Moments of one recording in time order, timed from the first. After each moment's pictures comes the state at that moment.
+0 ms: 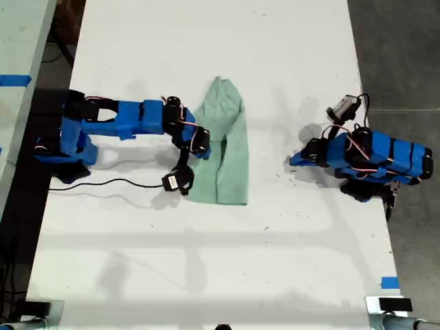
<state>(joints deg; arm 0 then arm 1) -10.0 69.6 62.2 73.7 12.8 16.2 200.5 175.1 77.1 0.7</state>
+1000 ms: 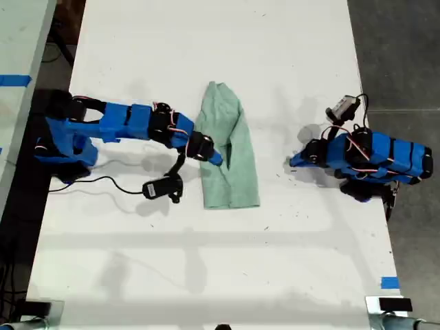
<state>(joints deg) -5.7 89.4 85.3 49.7 20.0 14.9 200.5 175.1 77.1 0.7</state>
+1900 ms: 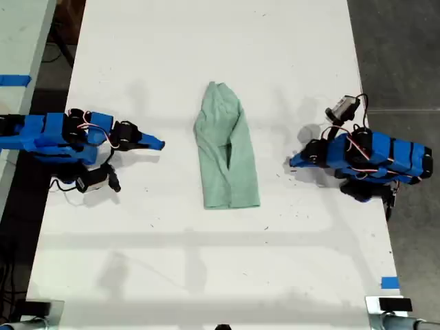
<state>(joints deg) -12.0 189.1 184.3 30.8 6.5 14.9 200.5 175.1 77.1 0.7</state>
